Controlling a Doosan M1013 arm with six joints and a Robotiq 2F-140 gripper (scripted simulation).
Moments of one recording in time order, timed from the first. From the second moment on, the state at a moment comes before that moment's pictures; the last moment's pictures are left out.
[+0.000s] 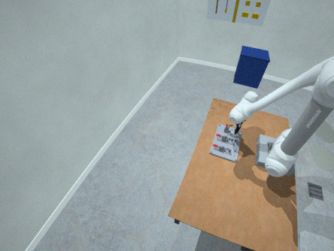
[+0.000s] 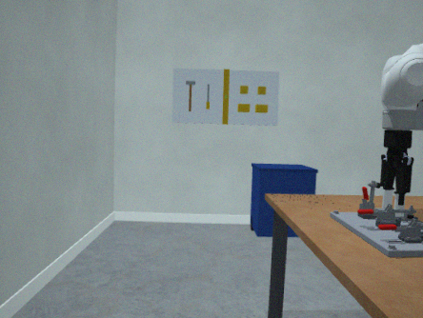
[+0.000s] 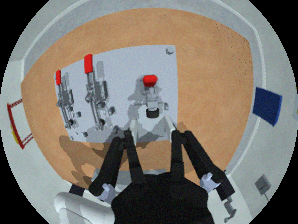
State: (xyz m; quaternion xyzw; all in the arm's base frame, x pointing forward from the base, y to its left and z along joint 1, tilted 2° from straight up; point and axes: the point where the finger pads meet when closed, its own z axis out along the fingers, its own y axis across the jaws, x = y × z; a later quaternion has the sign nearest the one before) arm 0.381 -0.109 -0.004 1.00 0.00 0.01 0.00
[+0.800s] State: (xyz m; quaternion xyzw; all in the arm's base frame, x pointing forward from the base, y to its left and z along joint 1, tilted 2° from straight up) arm 0.383 -0.110 -0.004 1.00 0.00 0.01 0.00
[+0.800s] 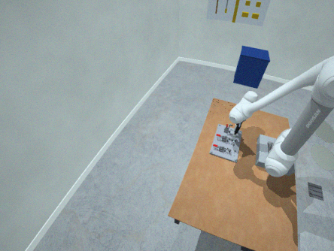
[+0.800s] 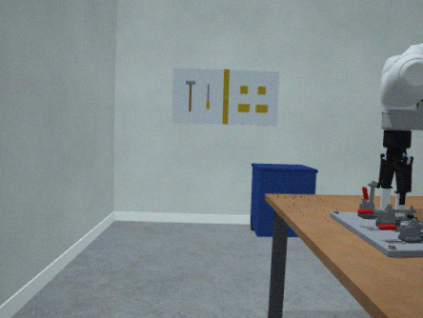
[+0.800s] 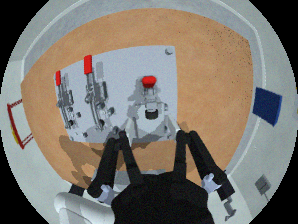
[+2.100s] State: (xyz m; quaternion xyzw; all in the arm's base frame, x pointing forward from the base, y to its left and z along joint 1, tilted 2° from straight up) arm 0.382 -0.110 0.000 1.00 0.00 0.01 0.00
